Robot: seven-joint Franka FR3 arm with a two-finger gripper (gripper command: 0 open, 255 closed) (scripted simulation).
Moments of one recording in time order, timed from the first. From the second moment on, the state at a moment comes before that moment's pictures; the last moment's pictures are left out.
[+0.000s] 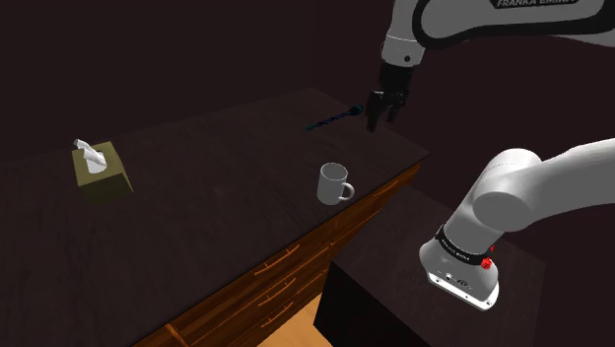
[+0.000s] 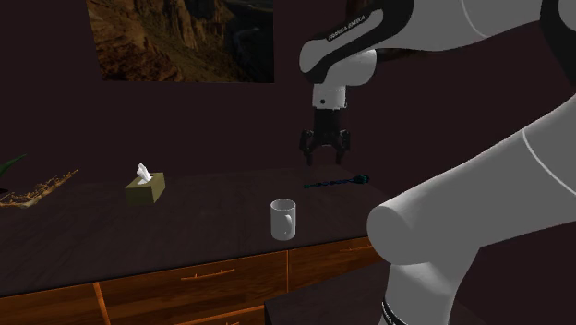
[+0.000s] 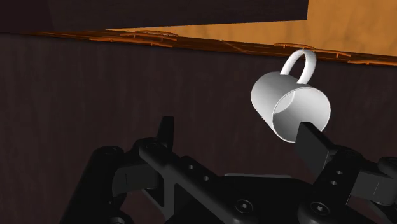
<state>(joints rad) 0.03 -0.74 0.03 -2.52 0.07 1.75 0.13</state>
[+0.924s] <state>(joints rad) 0.10 -0.42 0.18 -2.63 0.10 2.17 0.19</state>
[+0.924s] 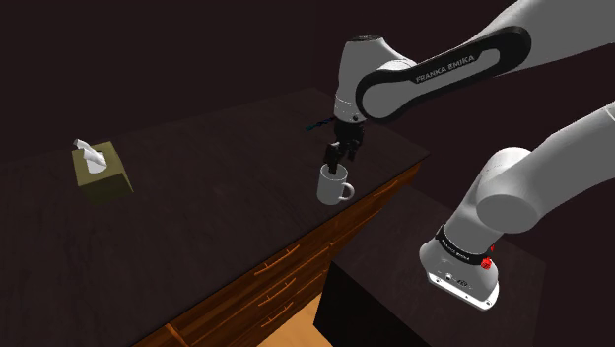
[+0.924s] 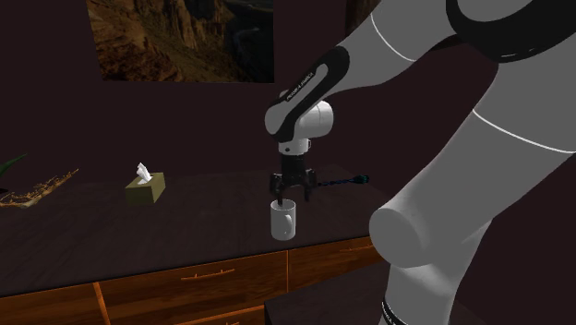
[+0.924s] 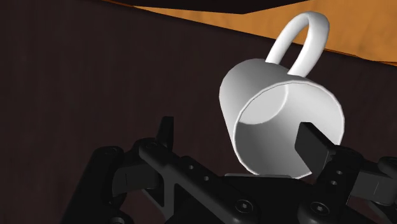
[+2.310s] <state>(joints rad) 0.10 -0.37 0.19 -2.67 0.10 2.27 0.19</state>
